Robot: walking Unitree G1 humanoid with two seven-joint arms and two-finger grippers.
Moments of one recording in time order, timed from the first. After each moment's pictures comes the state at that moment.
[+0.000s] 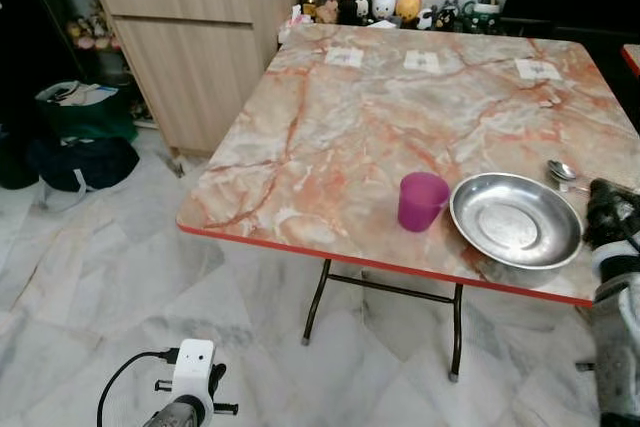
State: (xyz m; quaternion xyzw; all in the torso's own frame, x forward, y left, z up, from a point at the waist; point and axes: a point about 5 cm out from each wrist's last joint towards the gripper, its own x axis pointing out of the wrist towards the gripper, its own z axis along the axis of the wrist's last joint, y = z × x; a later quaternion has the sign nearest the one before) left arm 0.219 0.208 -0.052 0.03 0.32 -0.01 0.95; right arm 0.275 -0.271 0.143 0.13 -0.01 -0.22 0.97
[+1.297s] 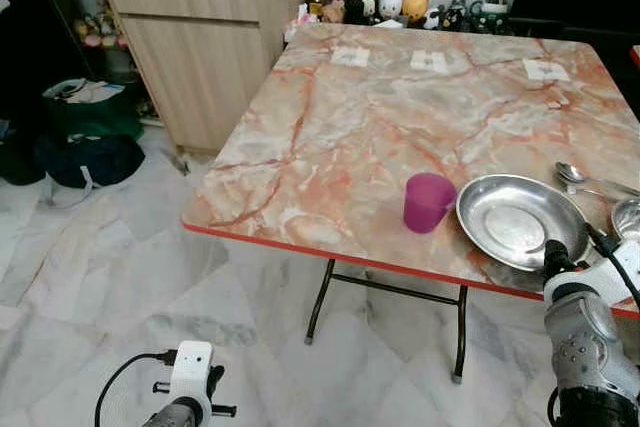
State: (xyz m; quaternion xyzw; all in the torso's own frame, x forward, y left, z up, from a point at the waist) left arm 0.218 0.211 -0.053 0.03 0.32 -0.01 0.95; right arm 0.294 -0.279 0.084 0.27 0.11 -0.28 0.91
